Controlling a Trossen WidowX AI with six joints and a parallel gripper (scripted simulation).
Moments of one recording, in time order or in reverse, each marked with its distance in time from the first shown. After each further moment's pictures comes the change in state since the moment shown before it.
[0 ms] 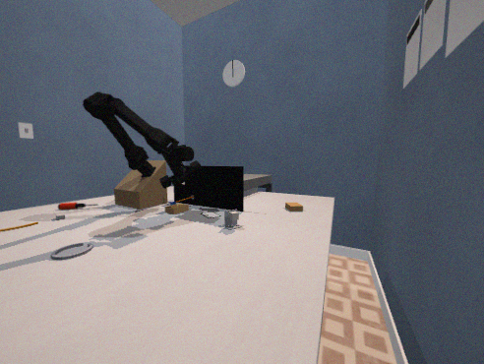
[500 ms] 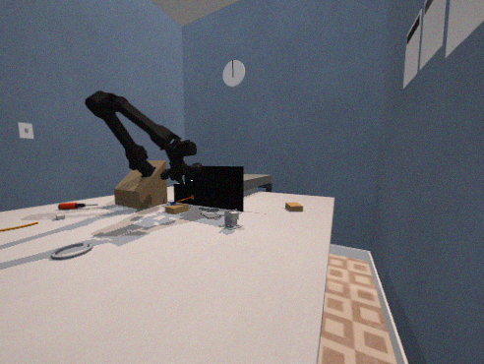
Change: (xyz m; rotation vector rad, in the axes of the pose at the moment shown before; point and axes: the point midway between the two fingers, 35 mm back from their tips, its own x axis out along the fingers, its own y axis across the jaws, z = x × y) arm -0.001 0.003 -0.020 0.507 -0.095 -0.073
